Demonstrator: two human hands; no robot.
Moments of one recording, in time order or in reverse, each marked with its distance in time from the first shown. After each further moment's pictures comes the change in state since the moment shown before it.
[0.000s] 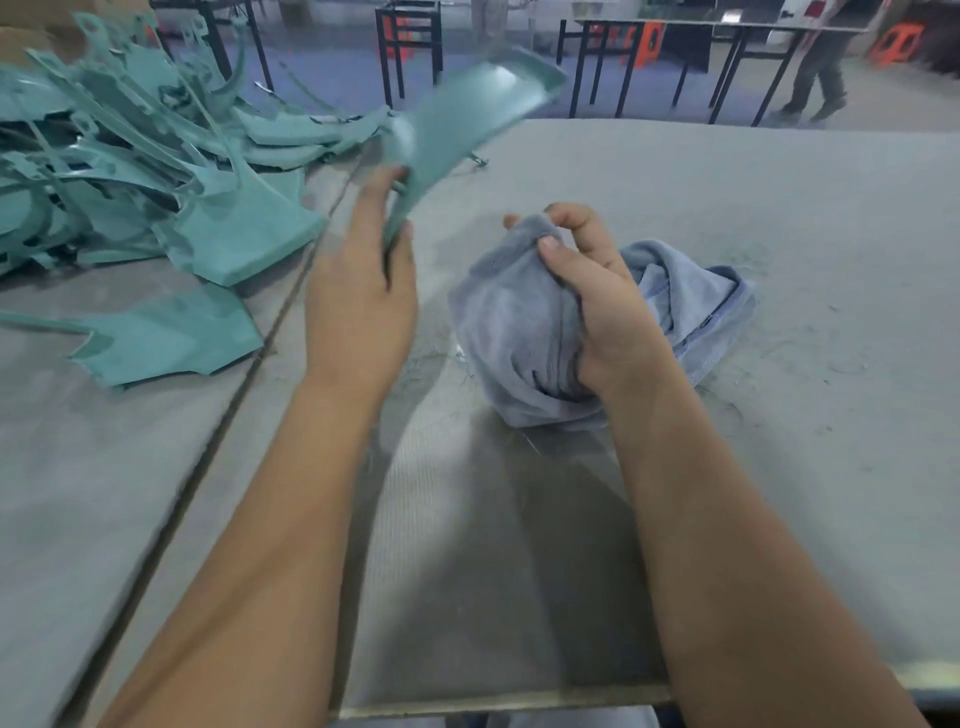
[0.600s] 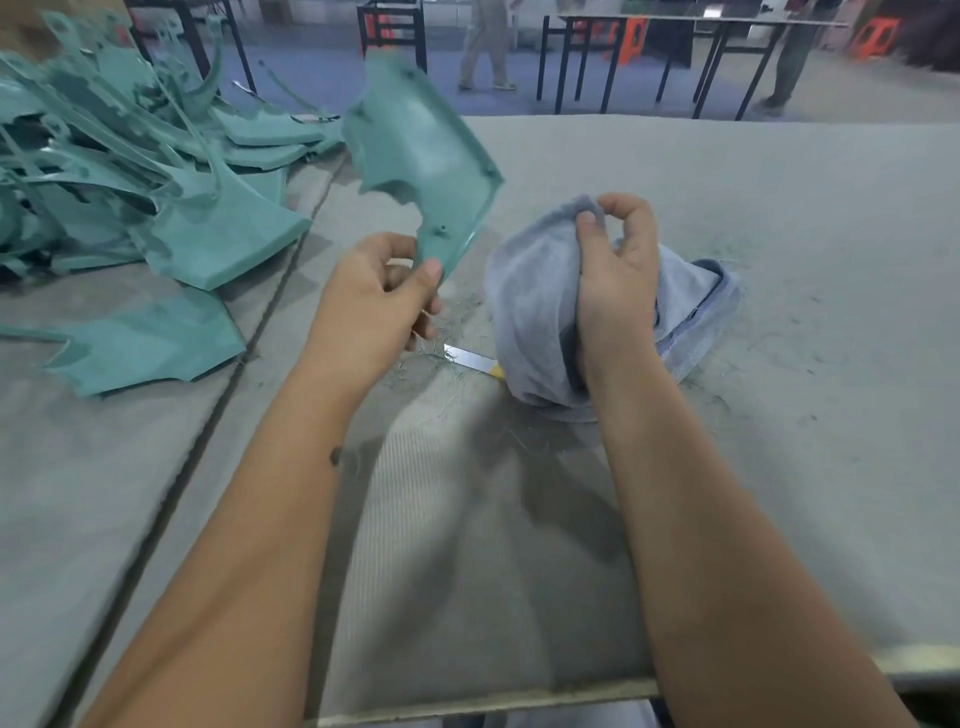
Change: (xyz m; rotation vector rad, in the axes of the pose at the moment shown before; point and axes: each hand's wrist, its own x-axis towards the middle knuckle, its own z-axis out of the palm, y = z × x) left_hand 0.000 0.010 0.000 -0.444 -0.353 -0.425; right_hand 0.003 -0.005 -0.002 -0.512 0.635 -0.223
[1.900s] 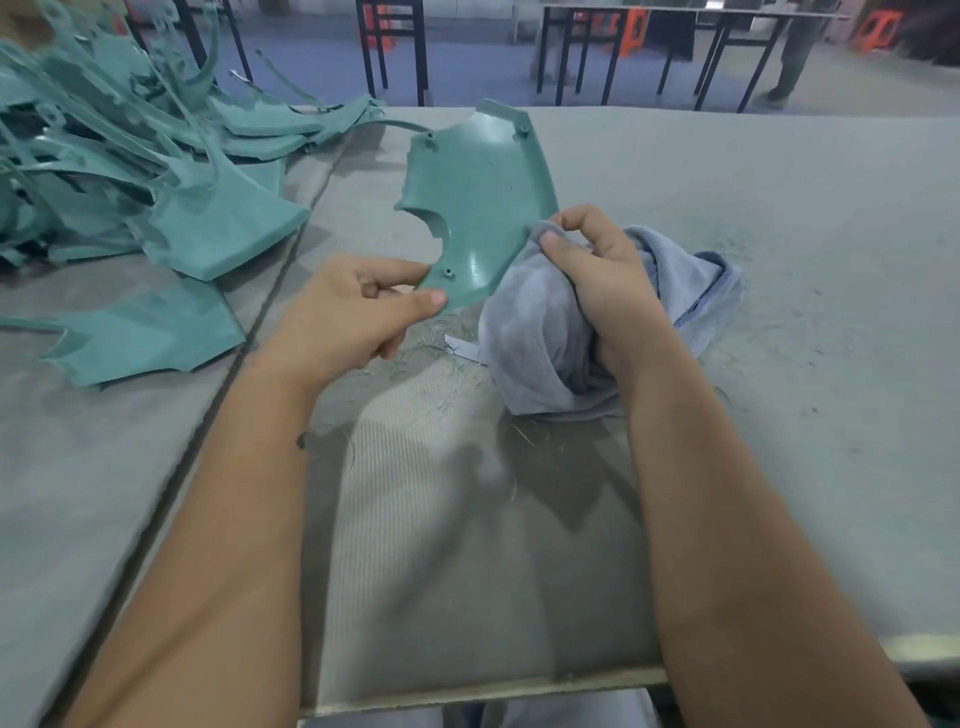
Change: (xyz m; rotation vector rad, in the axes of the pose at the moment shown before) left_hand -0.004 -0.005 -0.023 0.107 -0.209 -0.034; right_hand 0.012 0.008 -0.014 -0.092 -0.354 0.172
